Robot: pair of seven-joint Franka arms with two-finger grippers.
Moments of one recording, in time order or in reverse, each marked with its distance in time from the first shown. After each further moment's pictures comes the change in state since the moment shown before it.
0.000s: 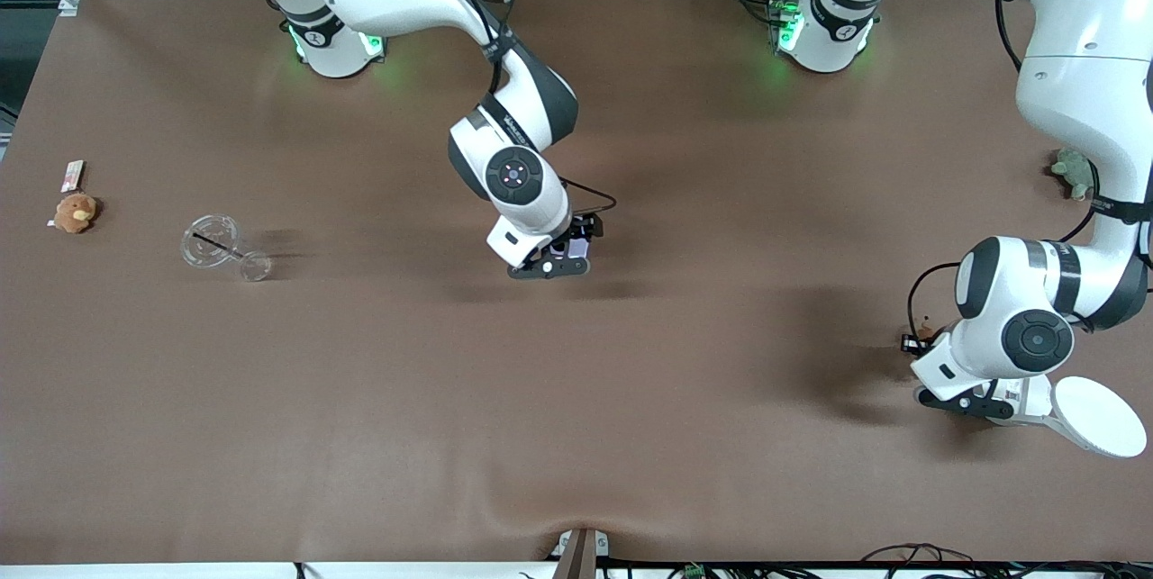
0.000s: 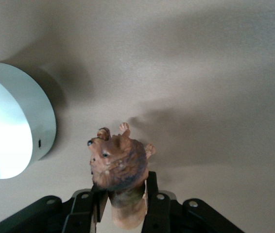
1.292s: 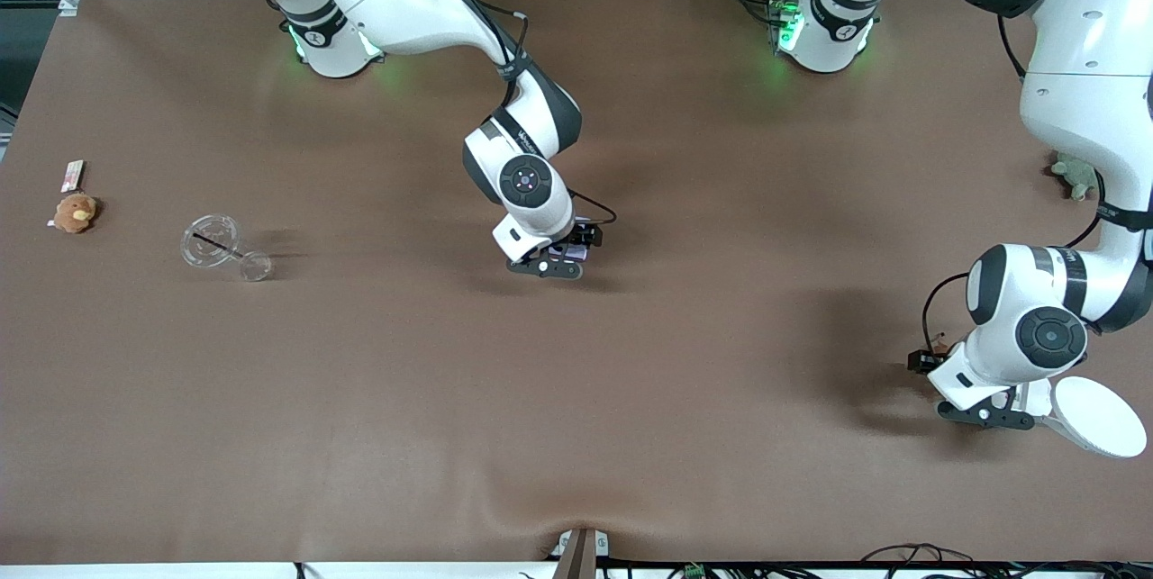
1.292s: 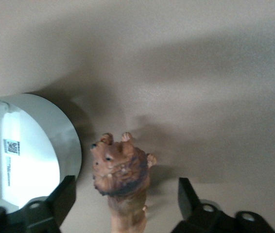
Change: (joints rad) left arm 0.005 0.039 0.047 0.017 0.018 0.152 0.001; right arm 0.038 0.057 -0.012 -0.072 -0.001 0.145 0.171
